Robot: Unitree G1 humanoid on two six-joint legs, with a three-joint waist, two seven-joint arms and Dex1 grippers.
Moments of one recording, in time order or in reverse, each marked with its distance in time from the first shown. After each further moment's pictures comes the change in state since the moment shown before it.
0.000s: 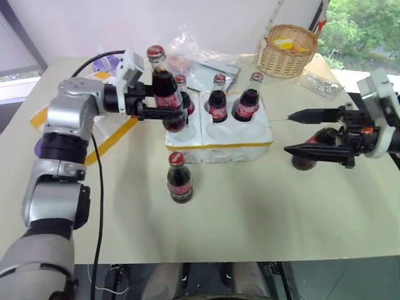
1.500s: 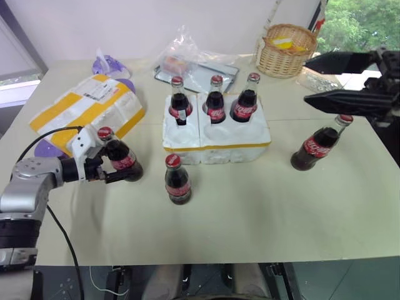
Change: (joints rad) left arm 0.754 0.258 0.227 -0.420 -0.064 -0.008 0.235; right arm -0.353 -0.020 0.006 0.126 0.116 0.140 0.009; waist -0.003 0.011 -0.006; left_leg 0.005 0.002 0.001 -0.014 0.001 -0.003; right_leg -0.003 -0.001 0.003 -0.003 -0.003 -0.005
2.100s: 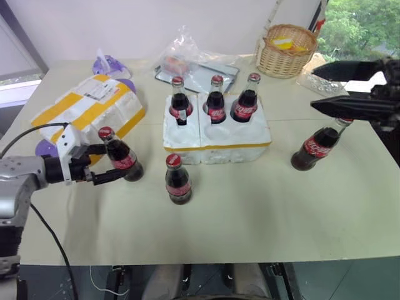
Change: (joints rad) left arm 0.062 0.063 0.069 -0.085 -0.050 0.018 -0.023; right arm 0.027 -0.013 -0.013 0.038 -0.023 -0.016 0.001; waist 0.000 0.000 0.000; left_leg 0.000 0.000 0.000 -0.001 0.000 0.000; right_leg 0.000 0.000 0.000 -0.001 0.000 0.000
